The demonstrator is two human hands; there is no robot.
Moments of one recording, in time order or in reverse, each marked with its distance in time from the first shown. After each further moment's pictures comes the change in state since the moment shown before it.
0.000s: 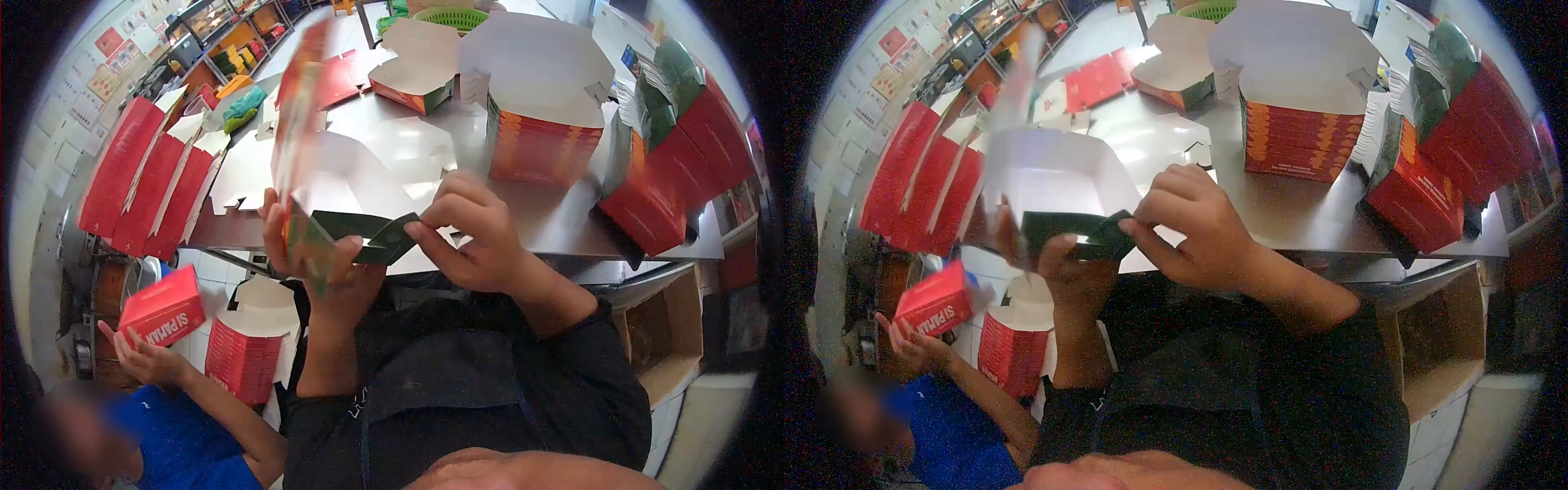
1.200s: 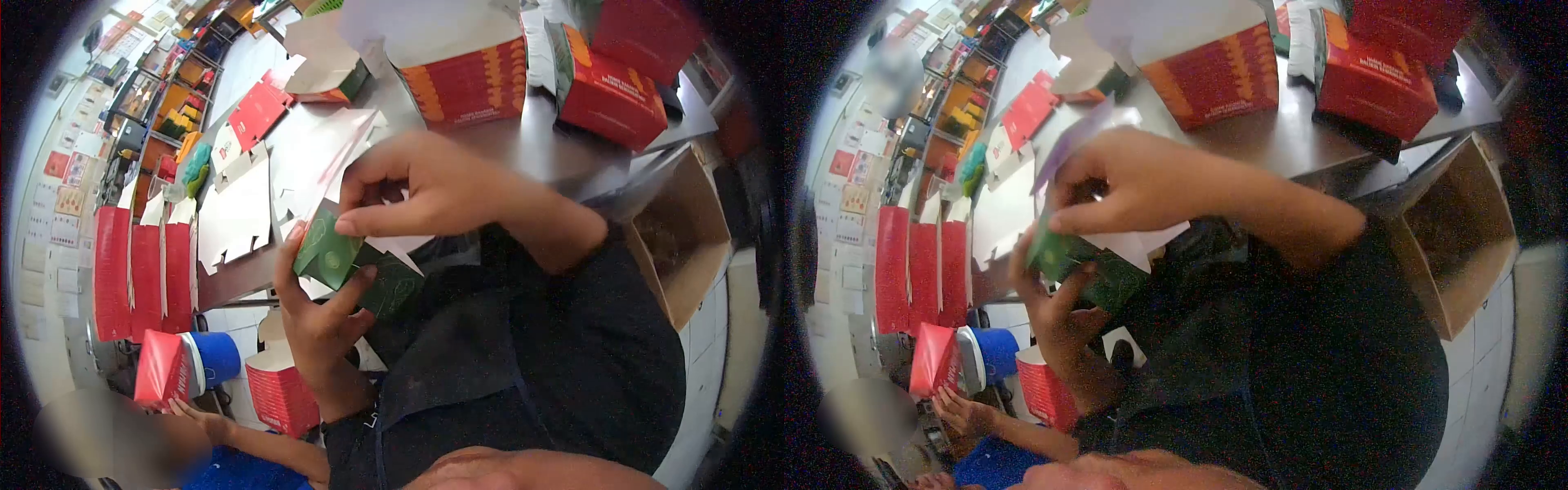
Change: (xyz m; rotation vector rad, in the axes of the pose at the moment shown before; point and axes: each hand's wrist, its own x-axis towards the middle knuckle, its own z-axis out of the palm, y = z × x) left_hand 0.054 0.066 -0.050 -0.136 -0.541 0.084; right_hand 0.006 -0.002 -0.046 0.400 -0.297 0.476
